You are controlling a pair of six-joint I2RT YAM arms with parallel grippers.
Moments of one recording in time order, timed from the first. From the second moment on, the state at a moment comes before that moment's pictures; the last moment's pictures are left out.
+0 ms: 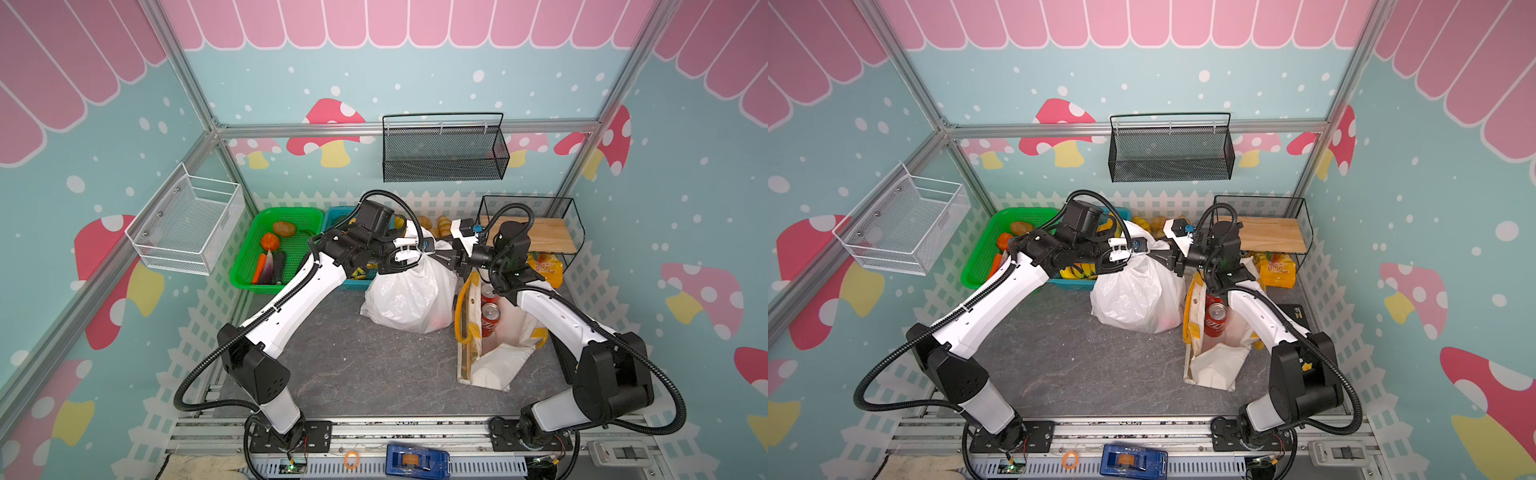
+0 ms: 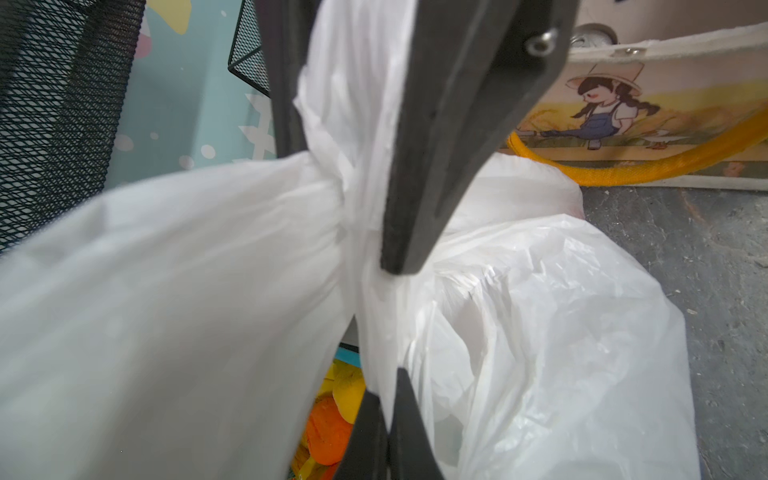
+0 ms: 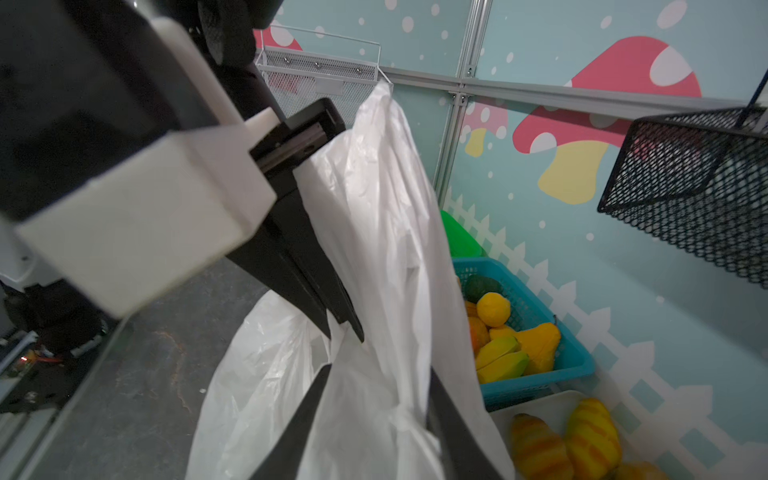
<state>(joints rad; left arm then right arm) -0.60 1.70 1.82 -0.85 0.21 0.97 0.28 1.49 1.11 0.34 -1.00 -0.16</state>
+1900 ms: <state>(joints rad) -0.75 1.59 1.33 -0.11 0.15 0.53 0.29 1.35 0.88 0.46 -0.67 0.17</state>
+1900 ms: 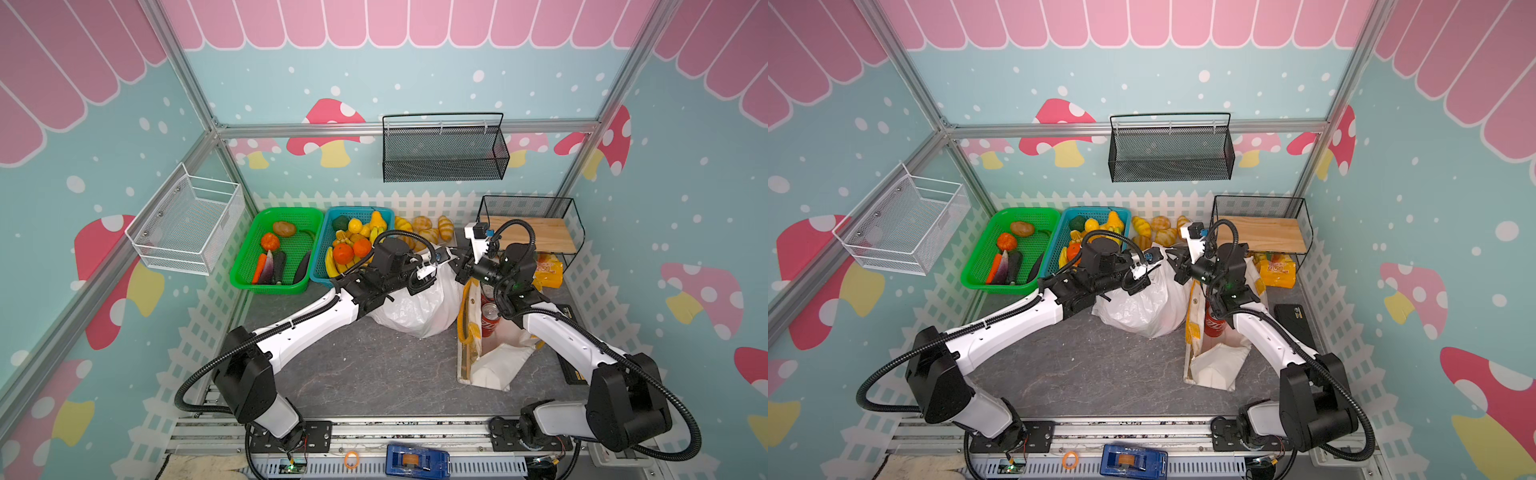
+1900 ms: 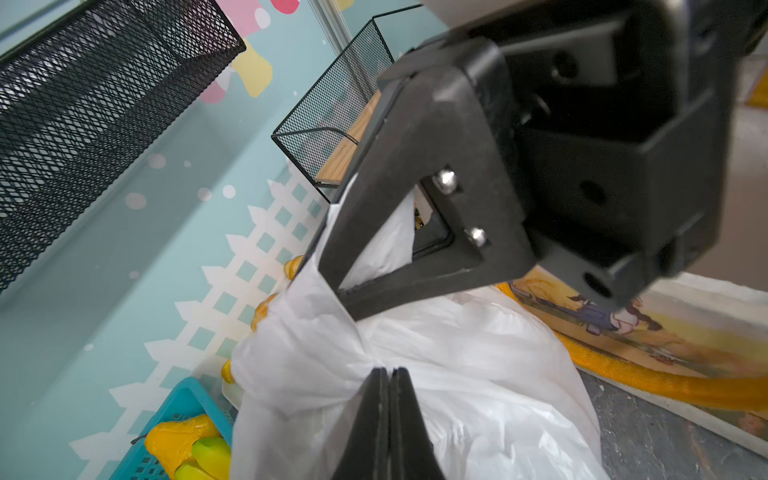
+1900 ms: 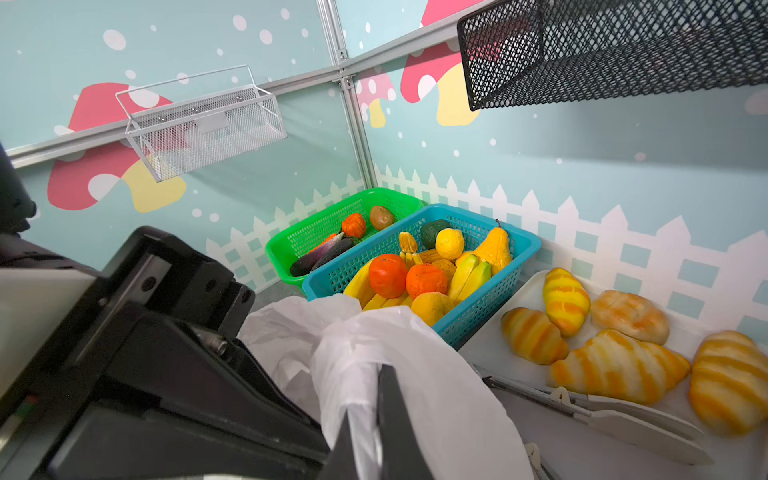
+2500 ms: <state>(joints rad) -0.72 1.60 1.30 -0.10 0.15 0.55 0.28 1.33 0.91 0.32 -0.62 -0.04</state>
